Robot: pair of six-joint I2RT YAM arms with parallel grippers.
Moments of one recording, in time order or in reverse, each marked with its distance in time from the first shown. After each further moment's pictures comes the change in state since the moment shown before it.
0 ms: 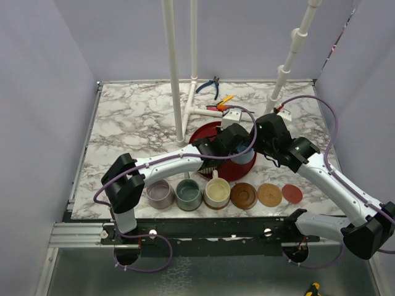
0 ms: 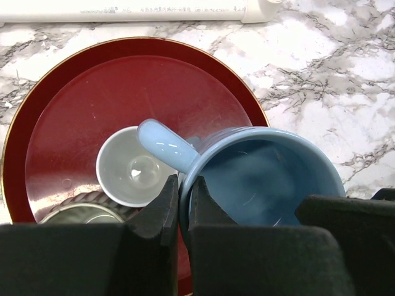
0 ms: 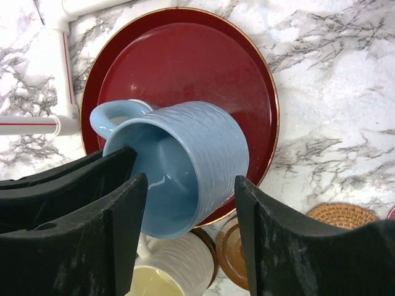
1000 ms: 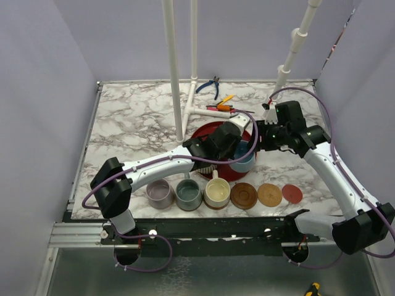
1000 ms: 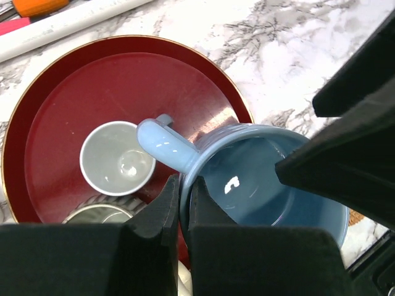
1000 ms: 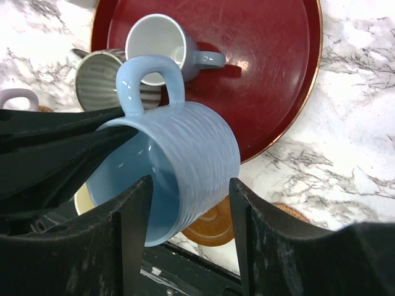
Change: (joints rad) left arm 0.012 -0.100 -0.058 0.011 0.253 0.278; right arm -0.266 0.060 0.100 -0.109 -0.640 -0.597
